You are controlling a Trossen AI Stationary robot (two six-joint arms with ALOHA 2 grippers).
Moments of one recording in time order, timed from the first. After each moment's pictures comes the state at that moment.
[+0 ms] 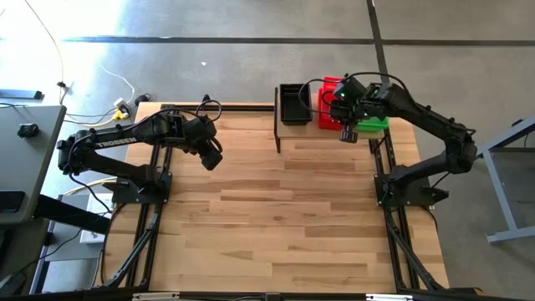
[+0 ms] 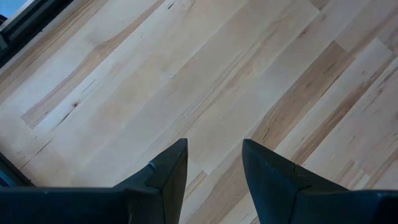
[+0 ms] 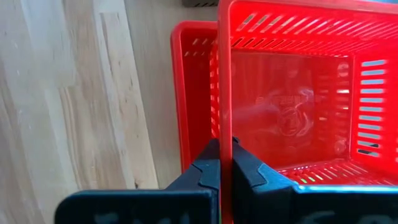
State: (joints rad) left arm 0.38 1.16 1.09 -1.10 -0.17 -0.47; right arm -0.56 1.33 1.42 -1.23 0.18 -0.50
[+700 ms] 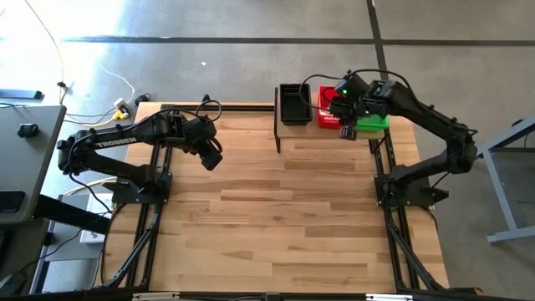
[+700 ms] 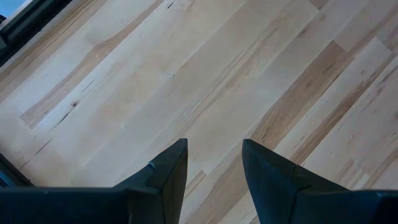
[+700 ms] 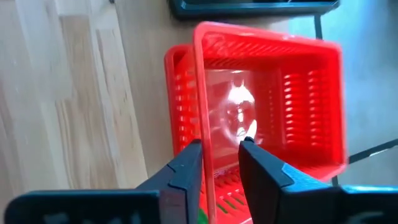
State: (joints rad) left arm 0.38 1.16 1.09 -1.10 -0.16 -0.47; right arm -0.56 1.33 1.45 -1.22 0.18 -0.50
